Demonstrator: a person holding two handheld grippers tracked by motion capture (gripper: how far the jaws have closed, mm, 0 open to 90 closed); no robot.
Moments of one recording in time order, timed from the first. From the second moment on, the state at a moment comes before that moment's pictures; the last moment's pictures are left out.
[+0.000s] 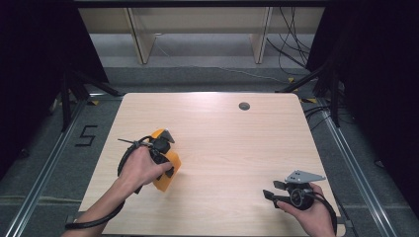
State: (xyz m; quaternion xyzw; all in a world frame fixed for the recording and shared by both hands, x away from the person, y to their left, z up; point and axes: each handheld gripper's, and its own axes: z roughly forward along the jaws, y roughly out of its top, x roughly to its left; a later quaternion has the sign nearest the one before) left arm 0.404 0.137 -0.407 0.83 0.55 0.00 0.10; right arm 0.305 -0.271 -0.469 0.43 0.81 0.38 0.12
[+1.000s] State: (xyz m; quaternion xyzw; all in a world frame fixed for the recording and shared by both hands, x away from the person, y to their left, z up) left arm 0.427 0.159 -0.393 0.80 0.59 0.02 0.11; right arm 0.305 -0.271 -0.469 0.43 0.81 0.38 0.12
